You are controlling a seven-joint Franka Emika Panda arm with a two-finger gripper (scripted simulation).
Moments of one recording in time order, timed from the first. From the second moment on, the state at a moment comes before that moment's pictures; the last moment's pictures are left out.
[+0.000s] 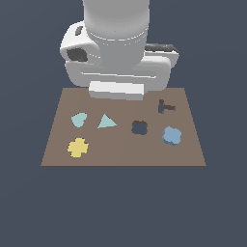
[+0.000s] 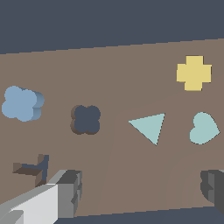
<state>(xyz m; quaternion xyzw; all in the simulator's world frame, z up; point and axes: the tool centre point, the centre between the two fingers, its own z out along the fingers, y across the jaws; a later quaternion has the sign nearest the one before) -0.008 -0.010 0.153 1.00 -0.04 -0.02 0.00</state>
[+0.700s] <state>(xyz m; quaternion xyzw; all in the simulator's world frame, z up) 0.017 0.073 0.102 1.00 -0.10 -0.01 0.00</state>
